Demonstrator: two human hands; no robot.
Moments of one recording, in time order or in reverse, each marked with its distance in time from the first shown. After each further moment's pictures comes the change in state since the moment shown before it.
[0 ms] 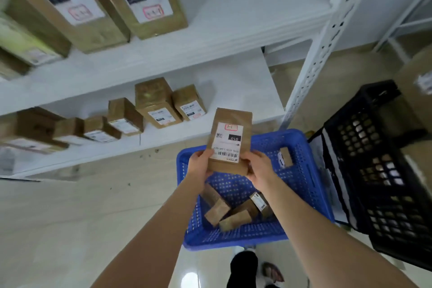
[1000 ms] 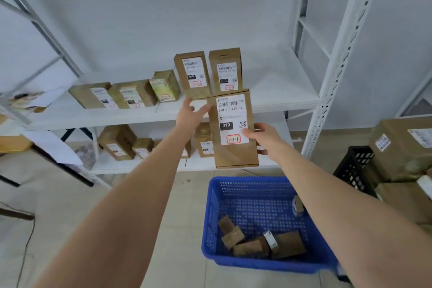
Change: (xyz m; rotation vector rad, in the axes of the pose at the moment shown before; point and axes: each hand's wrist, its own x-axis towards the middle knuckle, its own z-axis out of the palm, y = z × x) left_hand -0.286 0.157 -0.149 0.270 0.264 0.757; right_hand -0.293 -0.098 0.064 -0.664 -0.267 -0.591
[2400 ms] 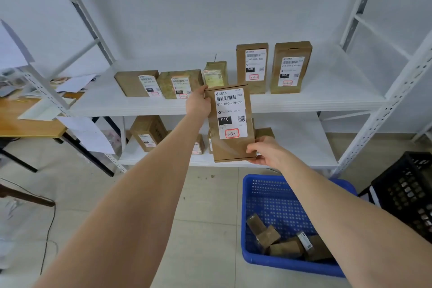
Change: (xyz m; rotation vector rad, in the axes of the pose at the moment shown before) left_hand 0.070 -0.083 -0.176 0.055 0.066 0.004; right_hand 0.004 -0.011 0.224 0.058 -0.080 0.189
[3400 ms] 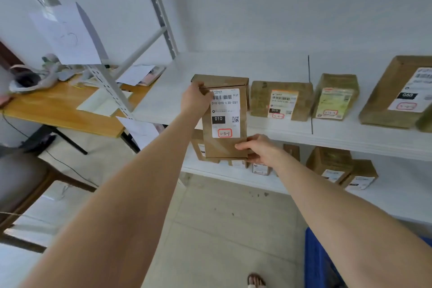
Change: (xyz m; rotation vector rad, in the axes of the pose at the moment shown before) left_hand 0.250 -0.158 -0.233 0.154 0.191 -0.042; right_hand 0.195 -0.108 0.328 -0.120 -0.201 0.017
